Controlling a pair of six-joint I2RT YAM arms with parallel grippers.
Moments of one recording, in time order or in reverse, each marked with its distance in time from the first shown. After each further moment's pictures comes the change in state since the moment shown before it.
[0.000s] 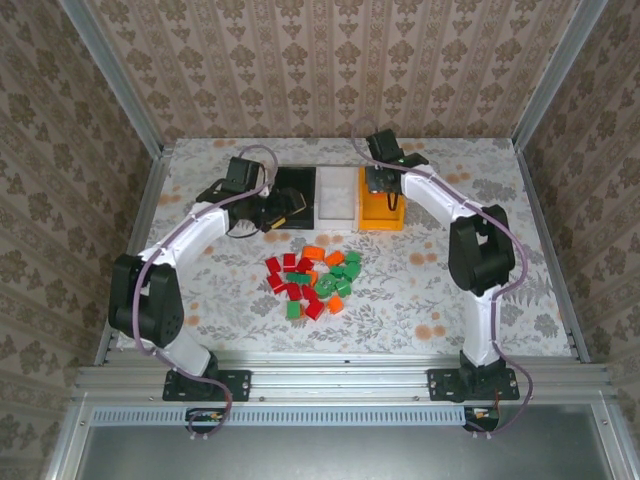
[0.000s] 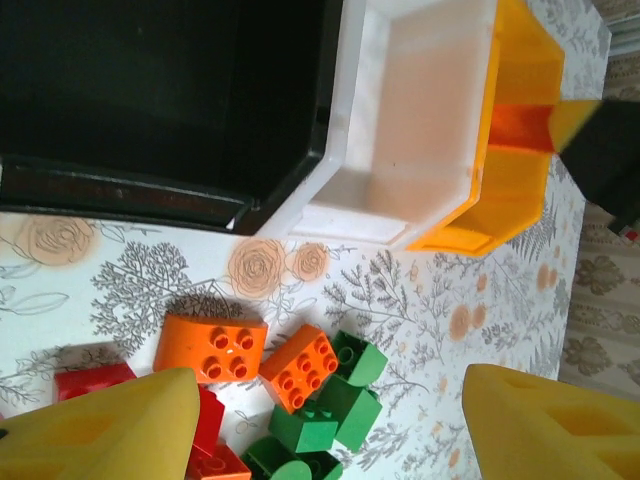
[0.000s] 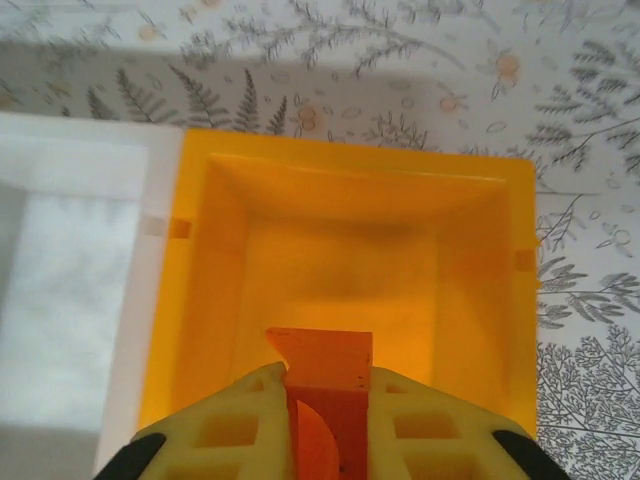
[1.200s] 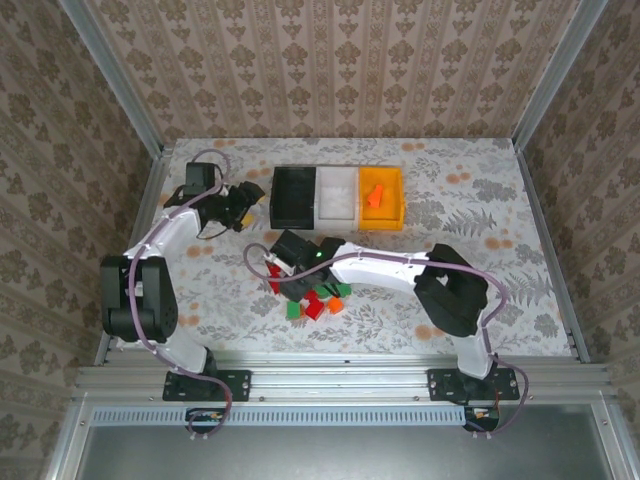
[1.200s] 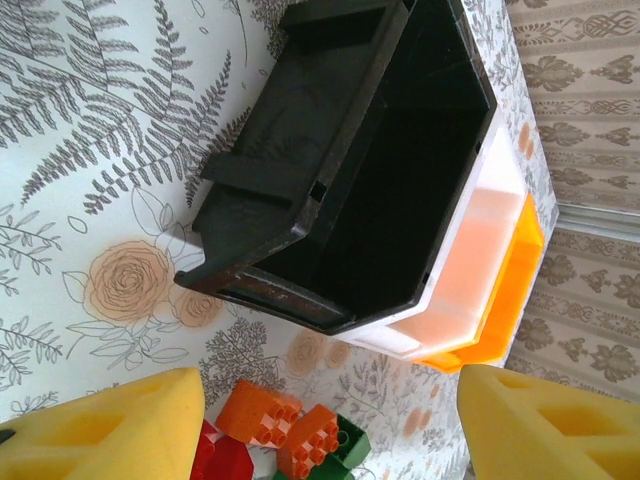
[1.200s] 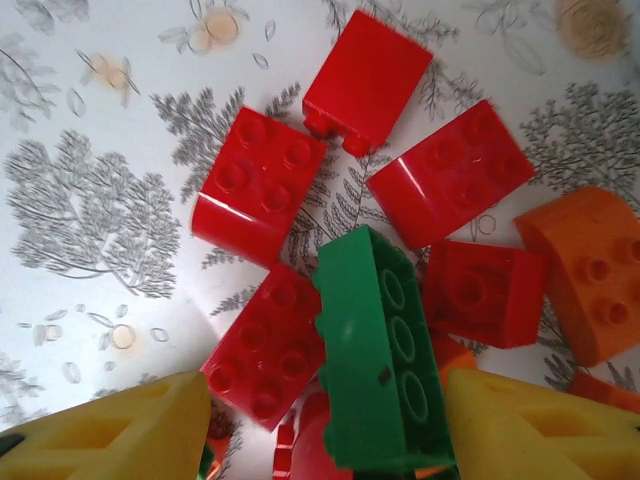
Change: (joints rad) left arm 0.260 0.000 -0.092 0.119 0.085 -0.171; right arm 0.632 -0.088 -0.291 0.060 -0.105 -0.280
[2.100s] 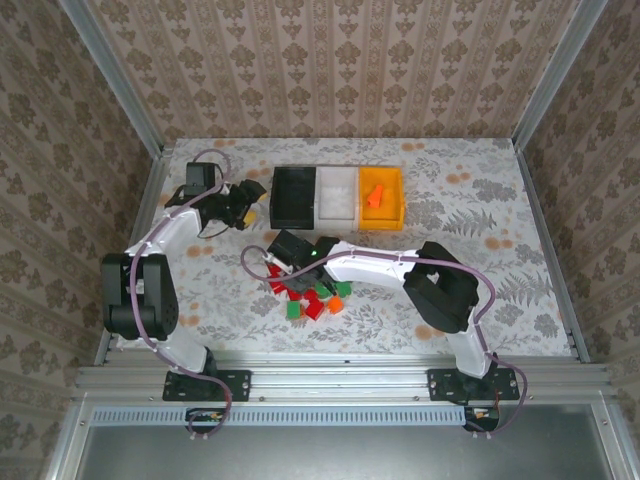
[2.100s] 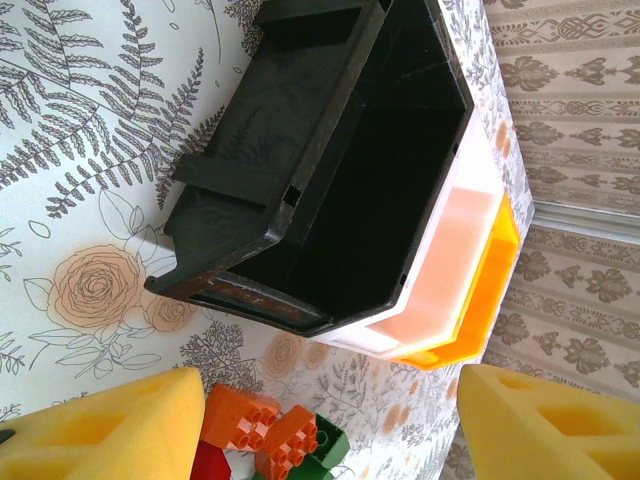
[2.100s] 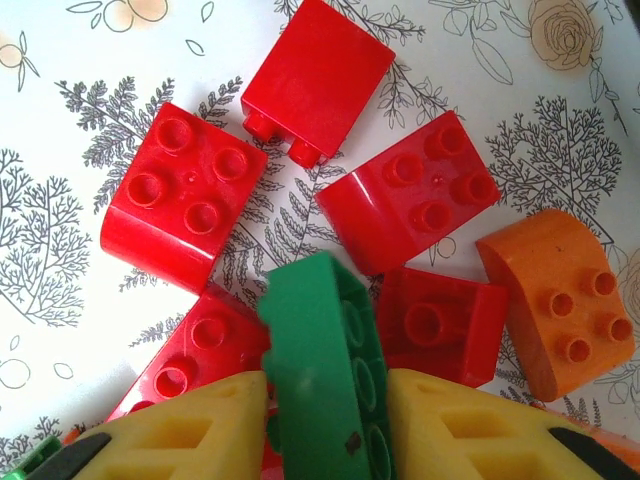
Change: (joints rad) left arm 0.005 0.011 -0.001 0.039 0.033 -0.026; right arm -0.002 0.021 0.019 0.001 0.056 -0.047
